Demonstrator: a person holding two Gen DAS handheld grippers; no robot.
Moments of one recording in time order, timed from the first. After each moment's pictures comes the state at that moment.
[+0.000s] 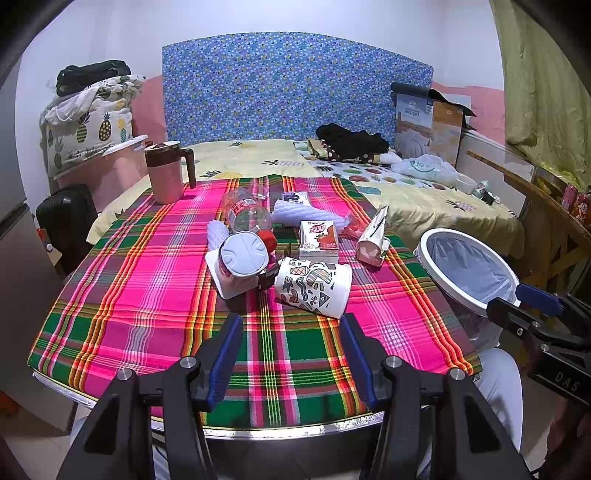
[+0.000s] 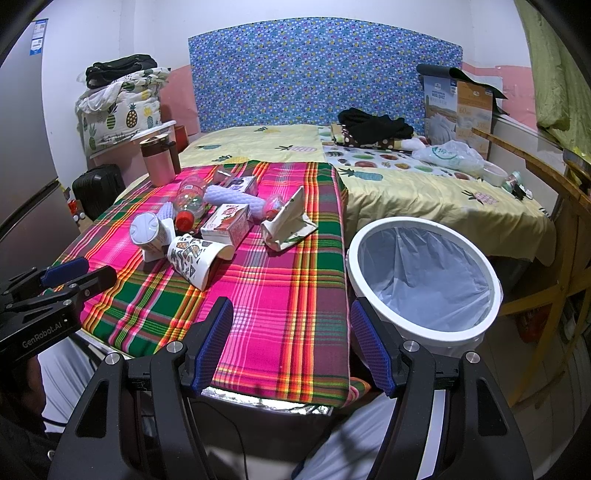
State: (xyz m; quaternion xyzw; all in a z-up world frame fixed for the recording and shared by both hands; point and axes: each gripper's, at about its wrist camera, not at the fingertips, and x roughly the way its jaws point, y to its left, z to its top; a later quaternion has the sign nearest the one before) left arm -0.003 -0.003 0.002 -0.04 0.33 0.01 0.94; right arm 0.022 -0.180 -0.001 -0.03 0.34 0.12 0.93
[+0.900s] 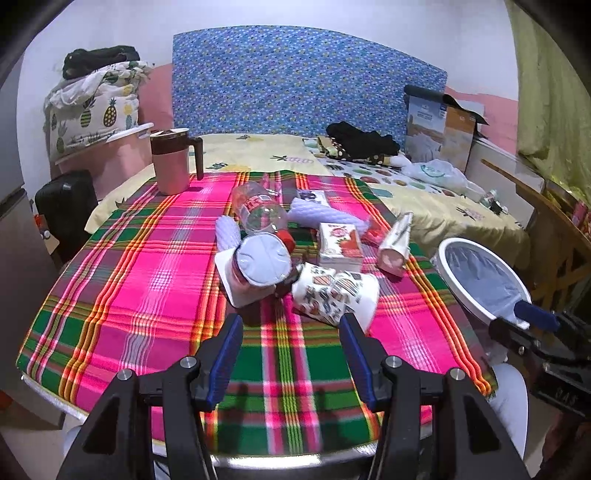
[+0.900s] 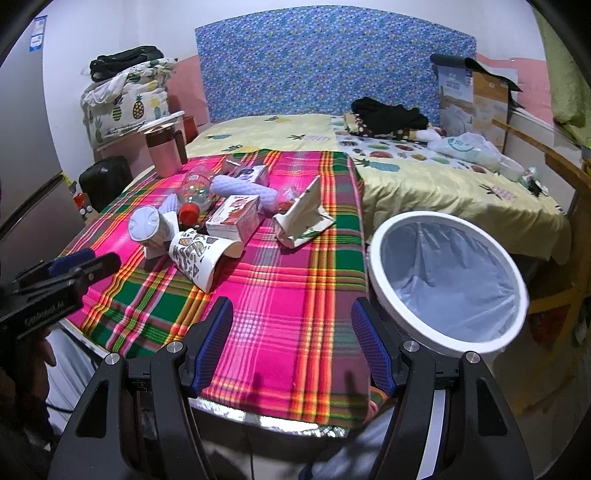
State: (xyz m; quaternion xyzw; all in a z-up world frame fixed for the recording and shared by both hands) left arm 0.029 0.026 -0.011 -0.06 0.34 0.02 0.94; right arm 0.042 -0.171 -0.020 -0.03 0.36 0.15 0.92
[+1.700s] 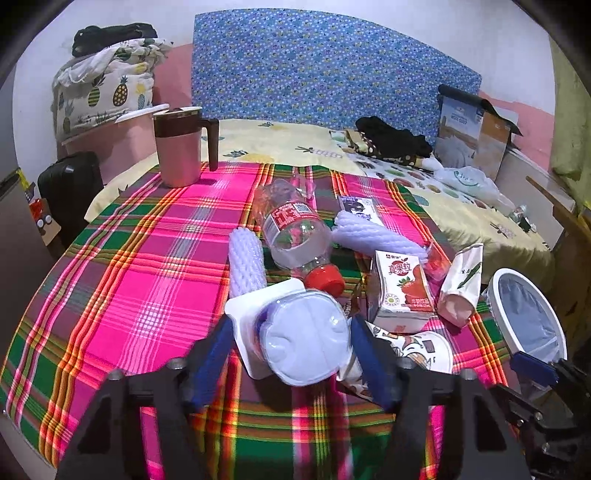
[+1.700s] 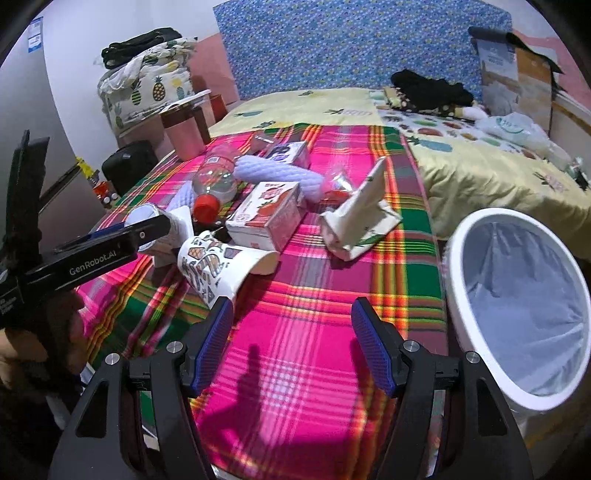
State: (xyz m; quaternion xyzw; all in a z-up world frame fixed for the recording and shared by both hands) left arm 0.120 0.060 -0.039 -0.08 0.35 0.06 0.93; right arm 0.087 -0.141 -0.039 -0.01 0.41 0.23 0.89
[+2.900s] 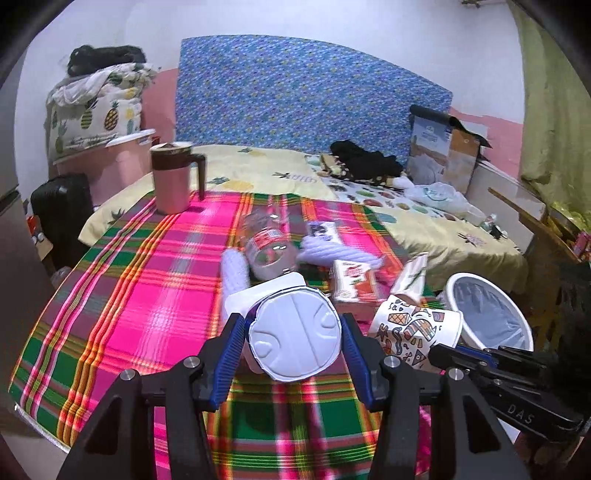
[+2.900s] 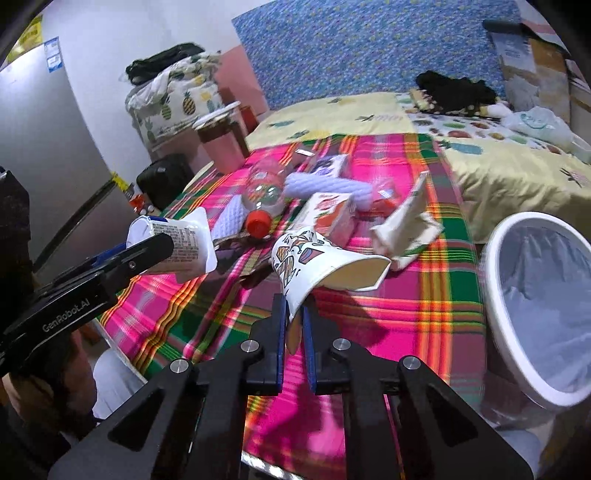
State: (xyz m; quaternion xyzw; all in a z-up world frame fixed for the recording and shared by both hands) left arm 0.062 0.044 0.004 -0.08 0.31 0.01 0.95; right arm 0.079 -0.138 -0.023 0.03 0.39 0.28 0.88
